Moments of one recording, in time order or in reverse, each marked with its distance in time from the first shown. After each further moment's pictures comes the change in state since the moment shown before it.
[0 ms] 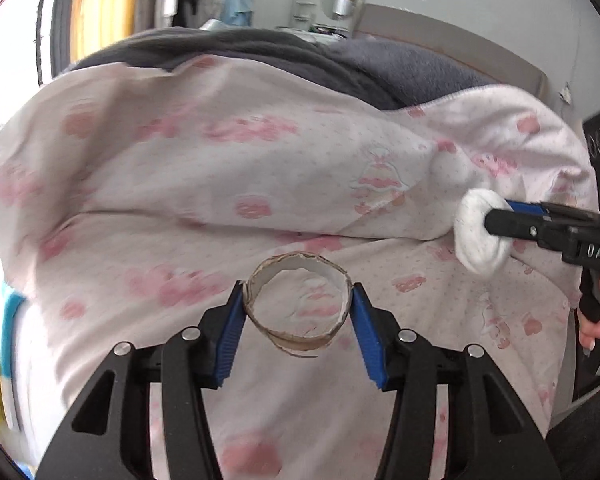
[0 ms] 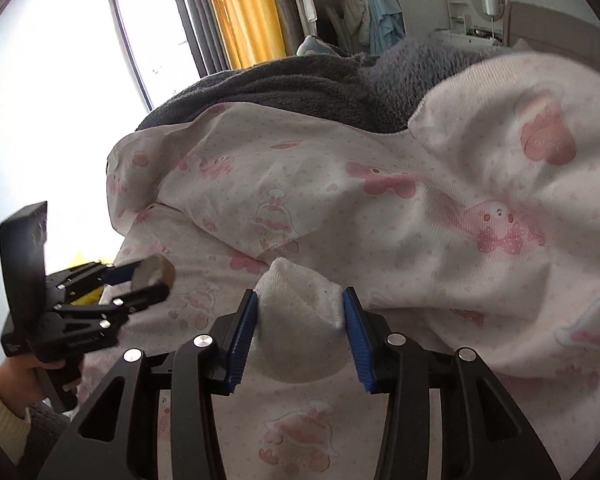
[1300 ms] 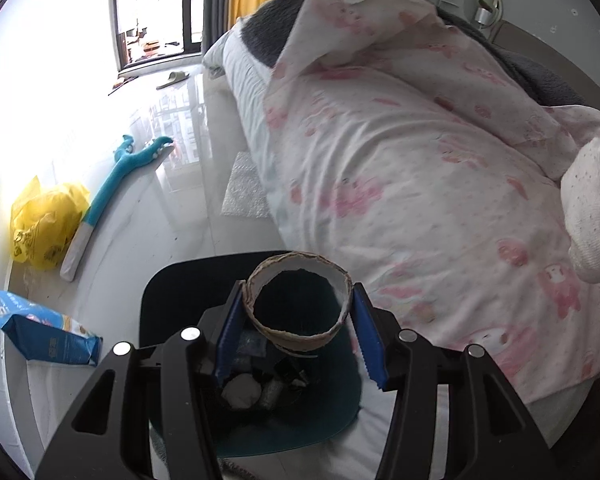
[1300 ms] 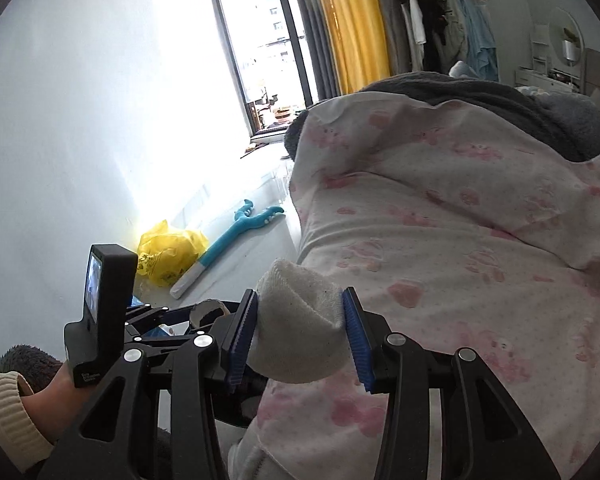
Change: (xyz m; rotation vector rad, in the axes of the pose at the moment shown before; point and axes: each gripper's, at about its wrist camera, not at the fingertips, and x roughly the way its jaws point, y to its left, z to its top) left arm -0.124 0.144 -0.171 -0.308 0.115 0.329; right arm -0.010 0.261 -0.079 -0.166 -0.049 0.226
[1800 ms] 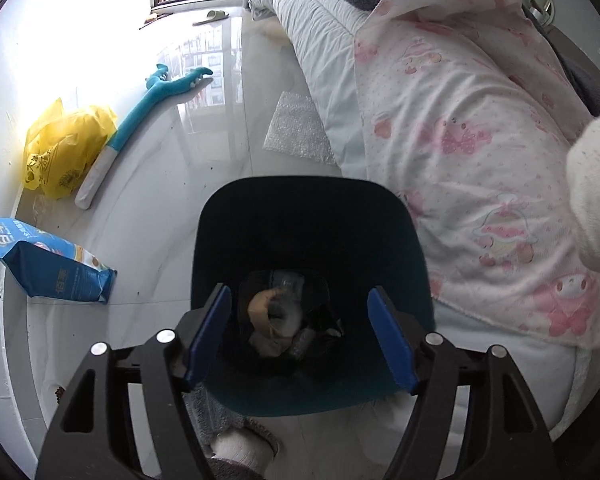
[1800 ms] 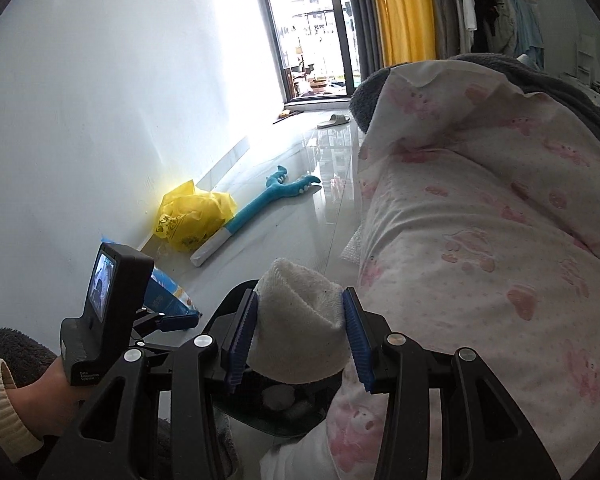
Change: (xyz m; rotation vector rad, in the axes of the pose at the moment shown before) left arm 0.015 0.074 -0.037 -0.128 0.178 0.029; right arm 0.076 0.066 -0.004 -0.094 0.126 0.065
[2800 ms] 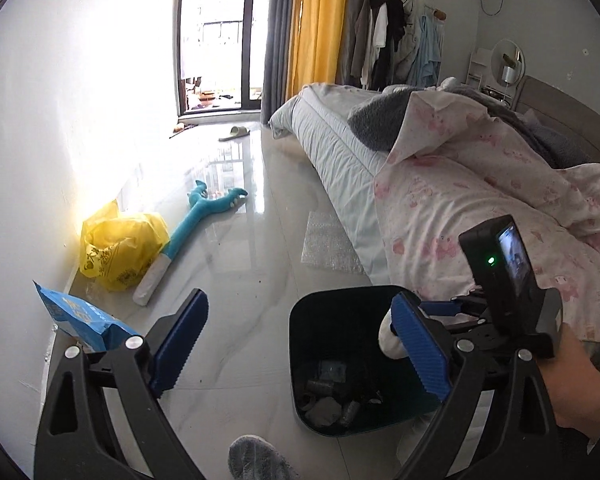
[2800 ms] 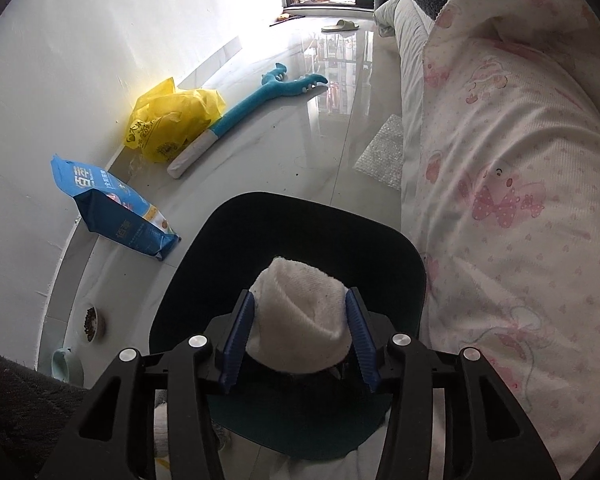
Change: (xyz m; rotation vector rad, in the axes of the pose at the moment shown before) left arm -0.134 0.040 -0.007 0.067 -0.450 0.064; right arm 0.149 0.034 -0.027 -0.022 0.340 -0.068
